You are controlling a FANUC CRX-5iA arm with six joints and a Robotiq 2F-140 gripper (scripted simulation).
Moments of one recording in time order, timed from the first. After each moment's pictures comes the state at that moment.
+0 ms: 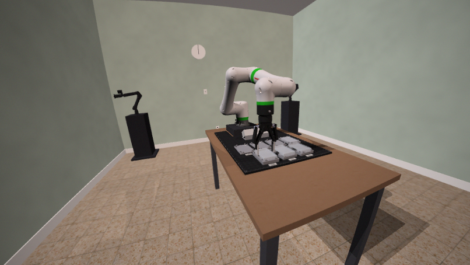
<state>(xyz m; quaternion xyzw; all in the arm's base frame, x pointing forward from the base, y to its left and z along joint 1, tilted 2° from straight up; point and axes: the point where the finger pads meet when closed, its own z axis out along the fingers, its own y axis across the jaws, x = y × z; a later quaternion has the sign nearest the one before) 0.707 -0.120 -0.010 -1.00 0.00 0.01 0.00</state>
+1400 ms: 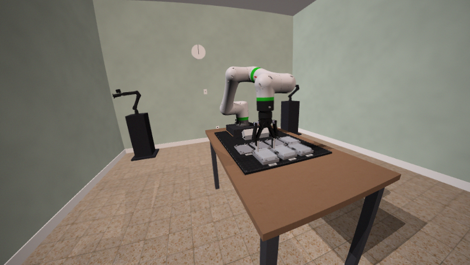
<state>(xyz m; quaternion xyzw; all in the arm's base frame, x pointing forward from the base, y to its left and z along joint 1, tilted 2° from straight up) 0.707 -0.120 0.011 -1.00 0.00 0.01 0.00</state>
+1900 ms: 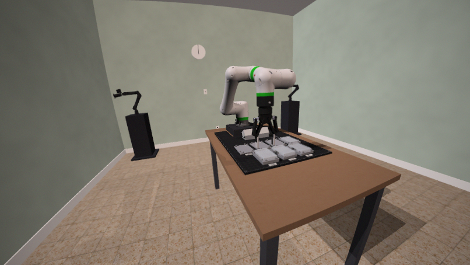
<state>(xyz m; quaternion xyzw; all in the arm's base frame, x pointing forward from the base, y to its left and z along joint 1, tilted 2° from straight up) 0.708 -0.120 0.035 -1.00 0.00 0.01 0.00</state>
